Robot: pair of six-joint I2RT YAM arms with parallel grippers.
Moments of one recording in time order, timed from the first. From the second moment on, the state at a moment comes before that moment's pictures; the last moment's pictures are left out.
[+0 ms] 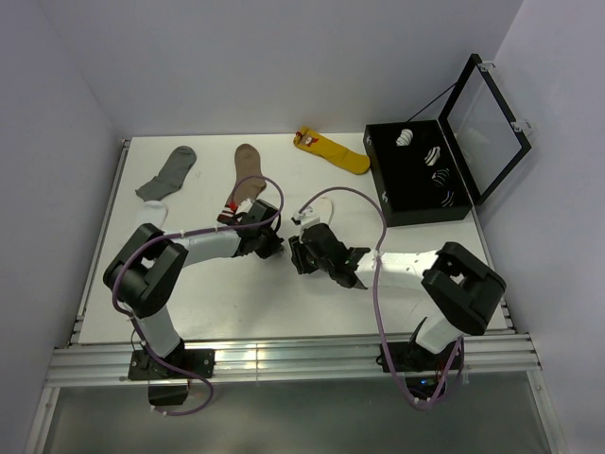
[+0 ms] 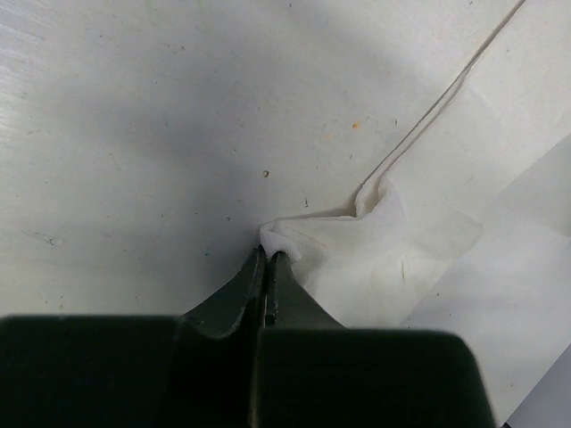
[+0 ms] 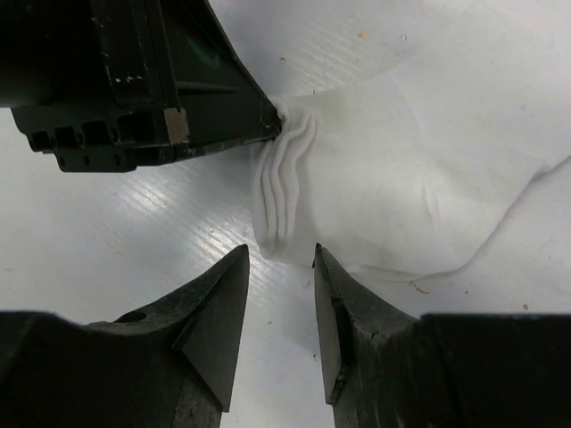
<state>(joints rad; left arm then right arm) -0.66 1.75 0.95 -0.17 -0.13 -1.20 0.89 1.55 0.72 0.17 0.16 0.33</state>
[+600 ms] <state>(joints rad) -0.66 1.76 0.95 -0.18 -0.13 -1.20 0.86 1.66 0.74 0.21 0.16 0.42</state>
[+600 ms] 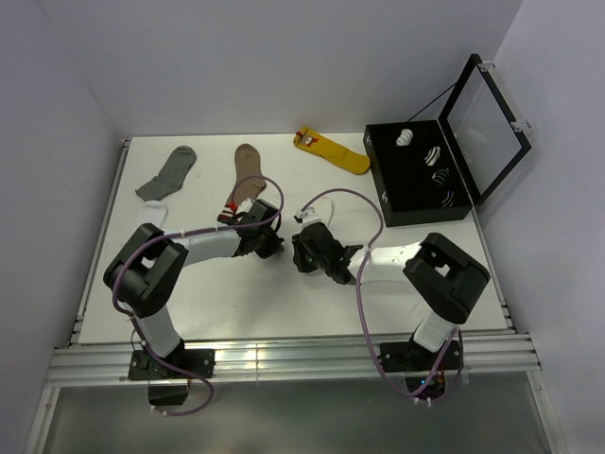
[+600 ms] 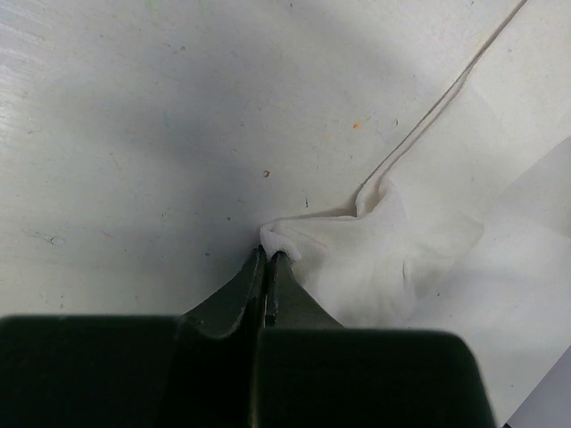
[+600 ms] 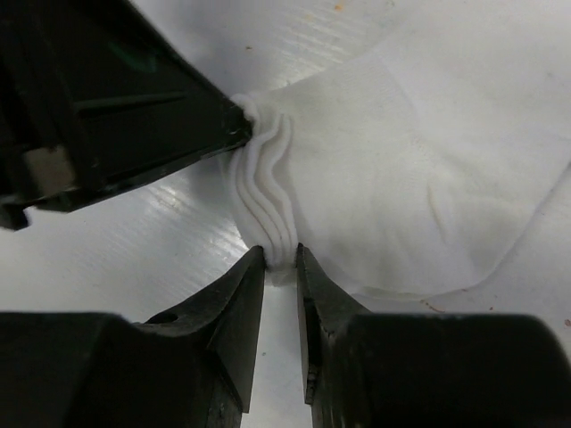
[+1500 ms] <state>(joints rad) -0.67 1.77 1.04 -0.33 -0.16 -1.15 1.06 1.59 0.70 0.28 0.38 0.10</state>
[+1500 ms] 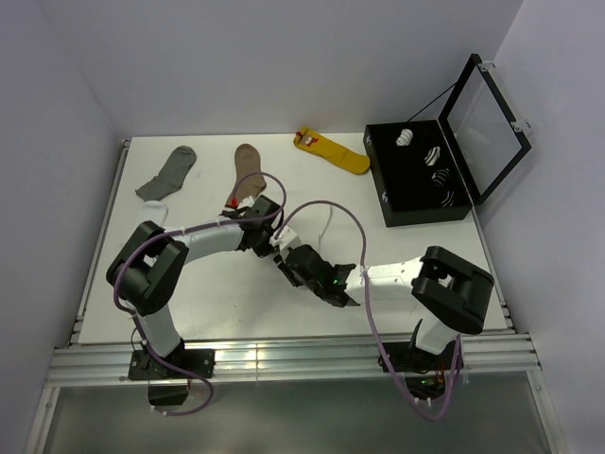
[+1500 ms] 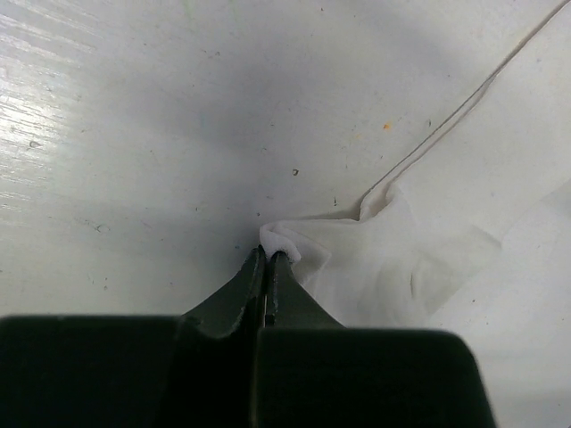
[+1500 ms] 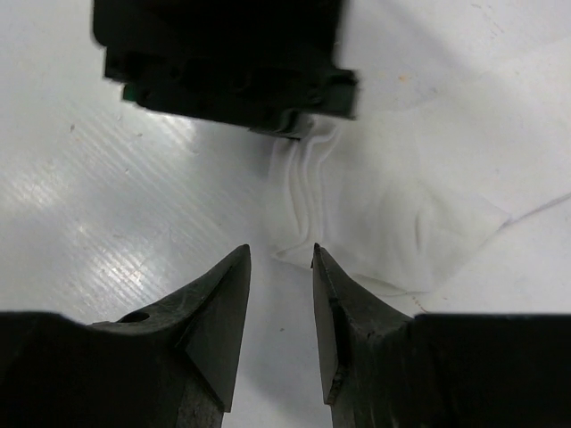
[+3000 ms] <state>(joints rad) -0.66 1.78 1.05 -0.34 -0.15 -1.11 1.04 1.78 0.79 0.31 0.41 0.11</state>
